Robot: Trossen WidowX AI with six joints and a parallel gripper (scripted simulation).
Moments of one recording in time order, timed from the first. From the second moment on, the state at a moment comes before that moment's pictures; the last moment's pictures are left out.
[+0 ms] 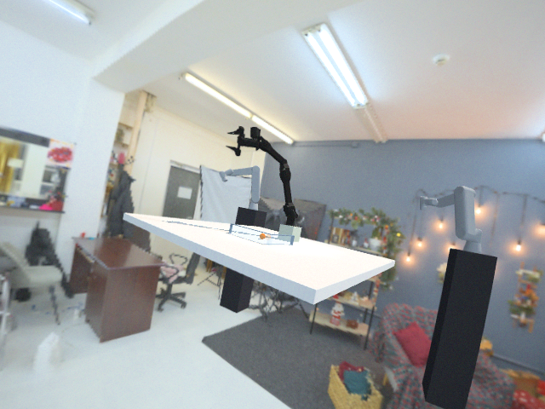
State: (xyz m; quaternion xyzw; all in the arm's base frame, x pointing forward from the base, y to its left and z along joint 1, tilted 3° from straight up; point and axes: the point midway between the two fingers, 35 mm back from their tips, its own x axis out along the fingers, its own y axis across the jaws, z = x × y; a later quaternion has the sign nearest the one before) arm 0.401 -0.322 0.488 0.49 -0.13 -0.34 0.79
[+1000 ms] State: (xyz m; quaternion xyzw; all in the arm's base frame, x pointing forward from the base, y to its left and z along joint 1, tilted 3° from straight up) arm 0.418 -0.149 0.122 0.25 0.46 -0.27 0.81
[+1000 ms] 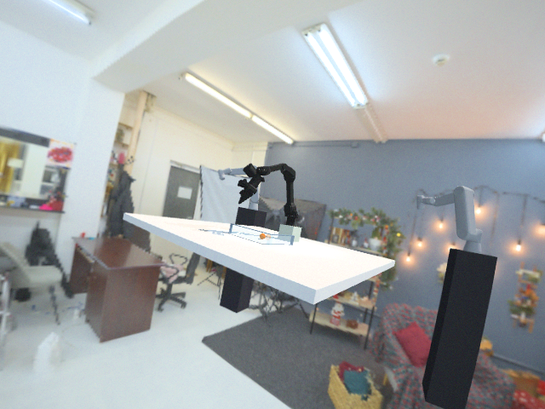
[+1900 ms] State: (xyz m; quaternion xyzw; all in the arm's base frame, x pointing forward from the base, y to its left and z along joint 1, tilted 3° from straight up) arm 0.287 -0.052 -0.012 0.05 0.70 -0.08 0.71
